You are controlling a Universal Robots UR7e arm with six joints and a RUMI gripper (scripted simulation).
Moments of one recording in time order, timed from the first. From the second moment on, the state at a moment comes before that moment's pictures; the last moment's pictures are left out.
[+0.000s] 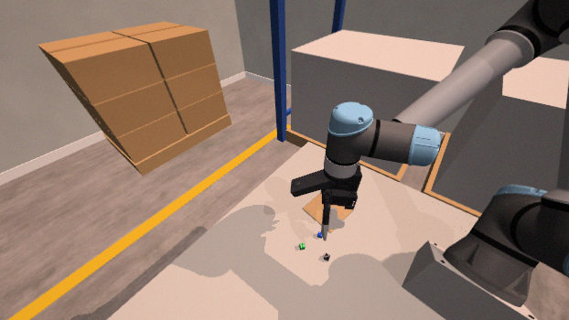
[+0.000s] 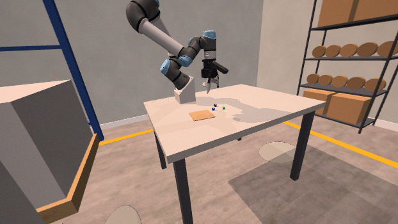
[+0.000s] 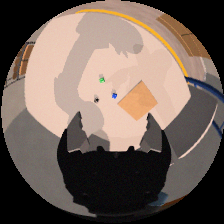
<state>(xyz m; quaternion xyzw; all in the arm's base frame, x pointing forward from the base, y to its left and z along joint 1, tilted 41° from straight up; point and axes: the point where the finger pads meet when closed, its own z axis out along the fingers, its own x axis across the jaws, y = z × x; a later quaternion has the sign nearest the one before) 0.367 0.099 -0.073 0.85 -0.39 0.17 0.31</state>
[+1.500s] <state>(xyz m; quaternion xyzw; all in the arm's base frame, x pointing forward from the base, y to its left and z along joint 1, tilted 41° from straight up) 0.368 0.067 -0.105 0.92 0.17 -0.04 0.35</state>
